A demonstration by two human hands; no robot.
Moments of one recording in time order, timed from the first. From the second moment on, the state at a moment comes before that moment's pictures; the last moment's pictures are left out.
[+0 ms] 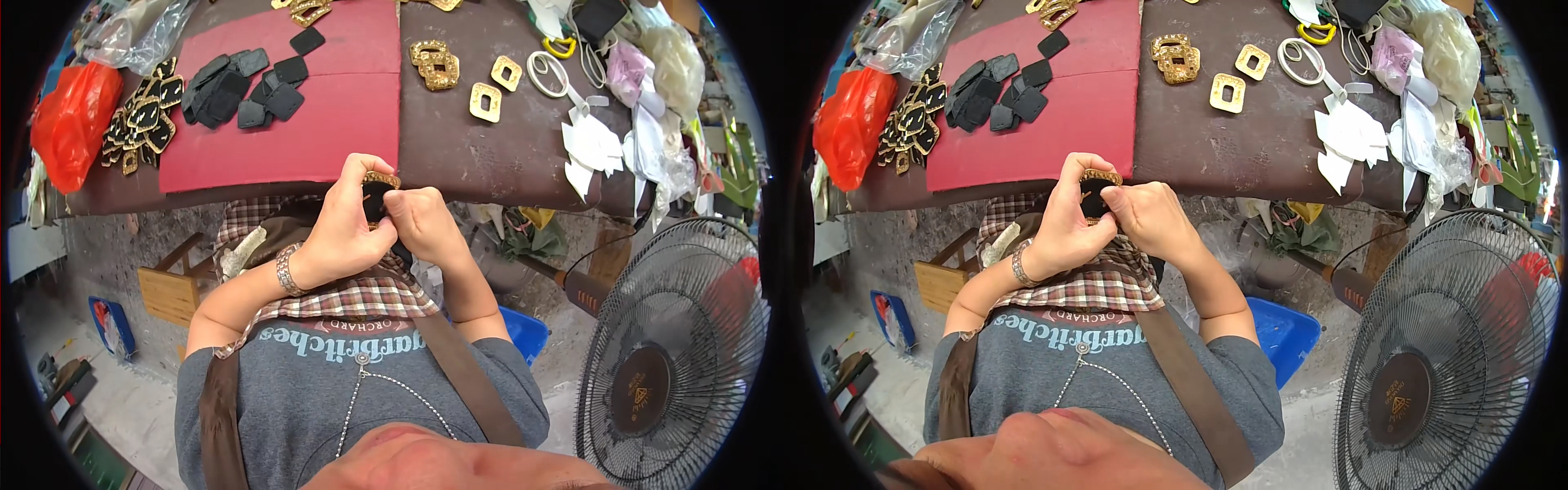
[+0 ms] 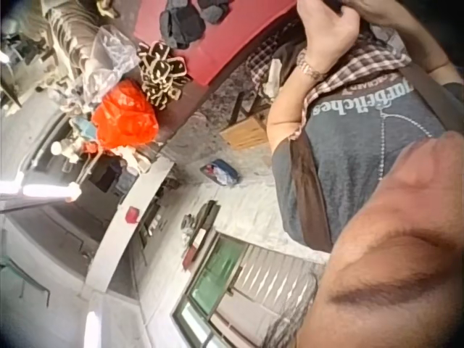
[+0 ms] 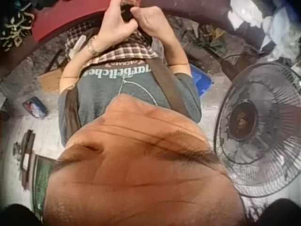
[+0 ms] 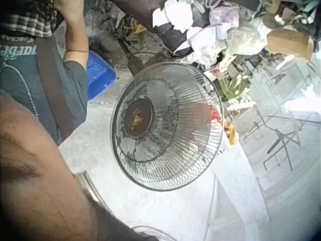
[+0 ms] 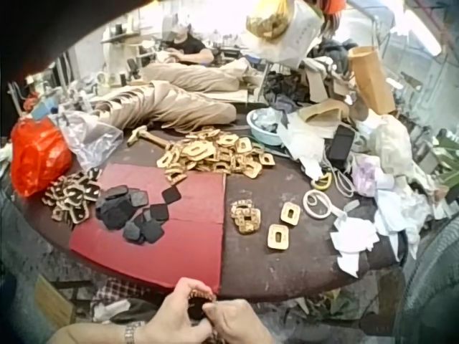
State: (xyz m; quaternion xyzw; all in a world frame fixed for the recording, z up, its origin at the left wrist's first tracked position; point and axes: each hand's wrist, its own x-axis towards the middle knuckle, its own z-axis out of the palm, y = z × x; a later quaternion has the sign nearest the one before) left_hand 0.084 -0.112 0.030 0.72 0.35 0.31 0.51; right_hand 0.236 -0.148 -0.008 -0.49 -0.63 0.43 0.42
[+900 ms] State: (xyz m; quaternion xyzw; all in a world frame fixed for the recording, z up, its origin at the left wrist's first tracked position) left_hand 0.084 -0.081 0.019 0.60 0.33 0.24 0.69; right_hand 0.373 -0.256 -0.120 -0.80 -0.16 -0.22 0.54
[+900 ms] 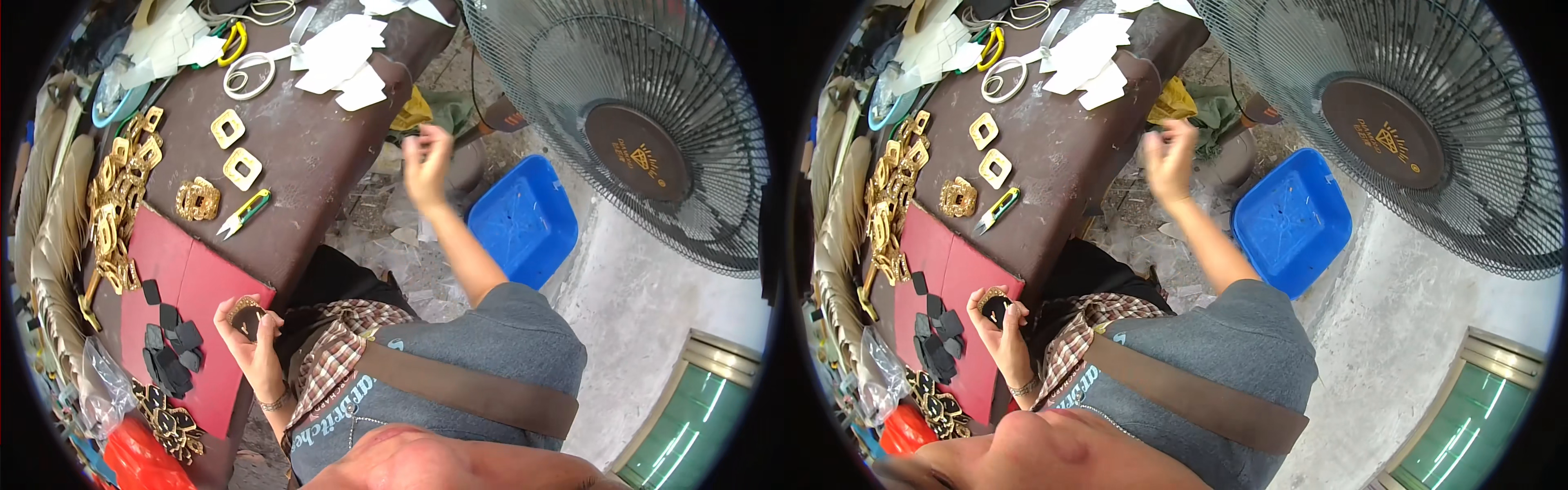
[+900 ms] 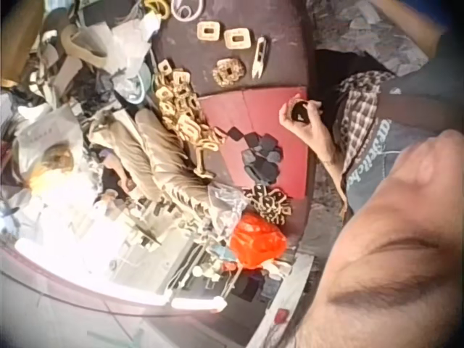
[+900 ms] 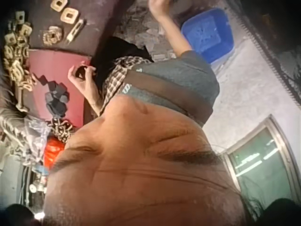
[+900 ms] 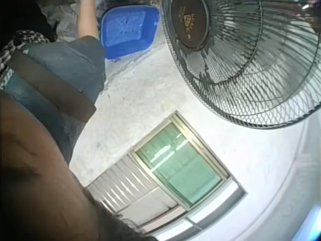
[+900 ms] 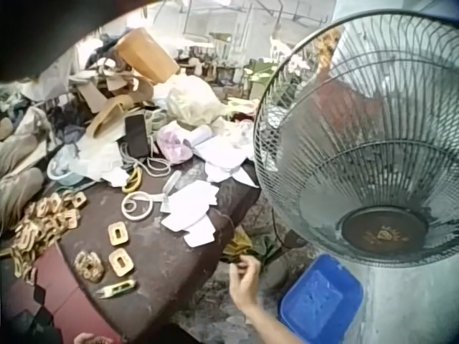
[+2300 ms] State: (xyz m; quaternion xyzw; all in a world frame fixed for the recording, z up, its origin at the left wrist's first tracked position) left_hand -0.047 -0.007 0.010 0.69 0.54 0.41 0.25; right_hand 0.588 -0.468 -0.264 -0.93 -0.15 -0.16 0.30
